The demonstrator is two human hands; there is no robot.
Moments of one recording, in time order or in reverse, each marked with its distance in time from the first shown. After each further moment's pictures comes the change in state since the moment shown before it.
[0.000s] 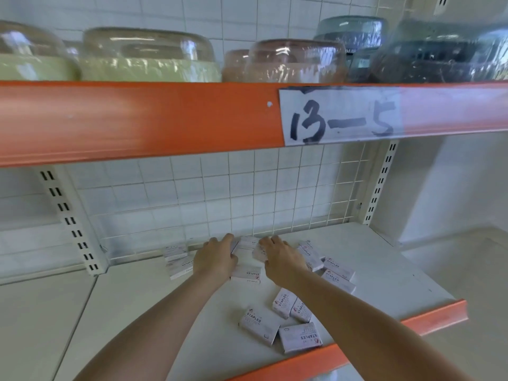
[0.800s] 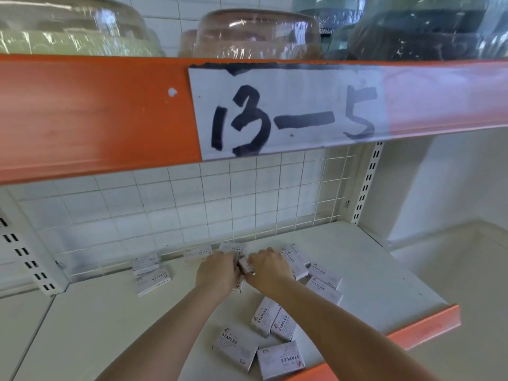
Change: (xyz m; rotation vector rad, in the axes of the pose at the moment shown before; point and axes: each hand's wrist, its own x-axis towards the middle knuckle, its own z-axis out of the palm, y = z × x) left_hand 0.036 0.032 0.055 0.049 -0.061 0.106; right_hand 0.026 0.032 0.023 -0.021 -0.062 0.025
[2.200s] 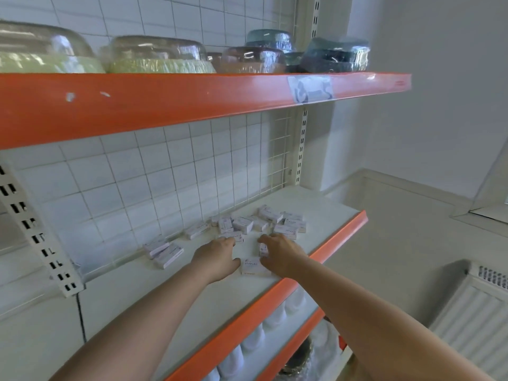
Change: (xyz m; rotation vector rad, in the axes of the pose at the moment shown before) left_hand -0.118 -0.058 -0.072 0.088 -0.210 0.482; right_hand -0.158 -0.102 -0.014 0.101 0.068 0.393
